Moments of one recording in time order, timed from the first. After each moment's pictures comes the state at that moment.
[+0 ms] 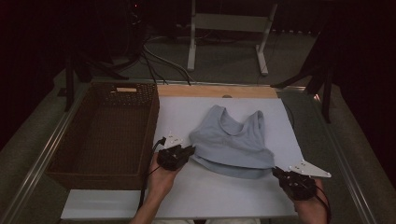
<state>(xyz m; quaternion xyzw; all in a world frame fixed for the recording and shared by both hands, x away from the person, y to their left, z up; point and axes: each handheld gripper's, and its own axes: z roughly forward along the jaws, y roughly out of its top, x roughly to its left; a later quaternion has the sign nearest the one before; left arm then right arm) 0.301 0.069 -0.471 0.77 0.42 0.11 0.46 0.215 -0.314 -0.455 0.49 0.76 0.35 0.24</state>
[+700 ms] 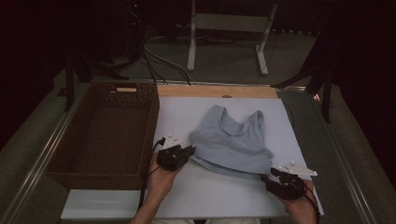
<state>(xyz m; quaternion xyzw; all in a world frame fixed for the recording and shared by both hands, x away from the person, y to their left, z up) 0.300 0.070 -0.470 0.77 0.42 0.10 0.47 0.224 -0.299 -0.481 0.51 0.76 0.34 0.21</state>
